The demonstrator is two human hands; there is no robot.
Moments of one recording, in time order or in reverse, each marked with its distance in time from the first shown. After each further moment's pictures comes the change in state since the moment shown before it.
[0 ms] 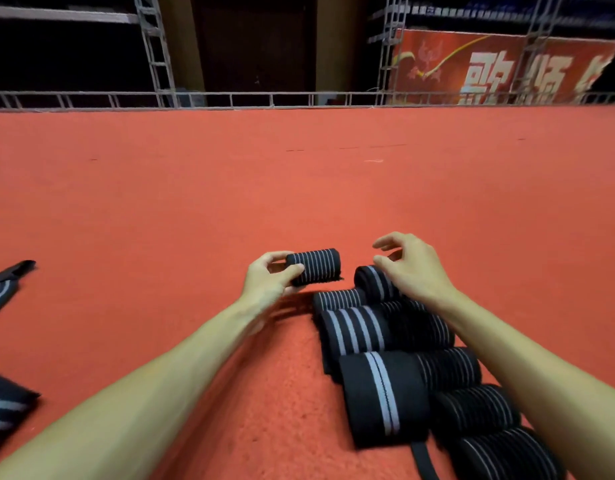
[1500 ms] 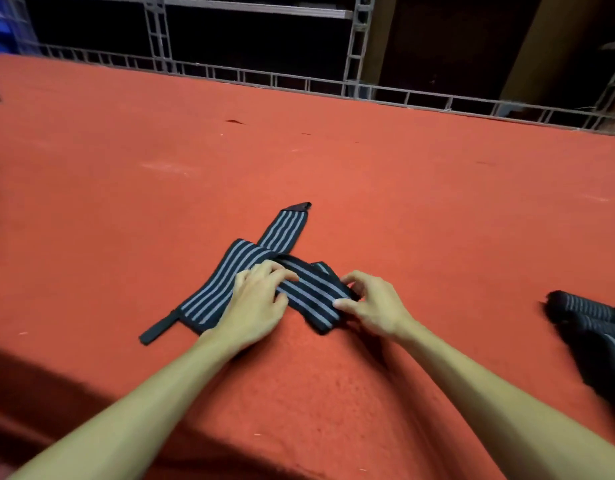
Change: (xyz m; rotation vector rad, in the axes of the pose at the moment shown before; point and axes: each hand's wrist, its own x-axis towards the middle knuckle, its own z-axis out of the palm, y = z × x) left_hand -0.217 0.043 -0.384 1.203 0.335 0.343; right_hand -0.152 -0.306 0.237 0.078 -0.538 -0.456
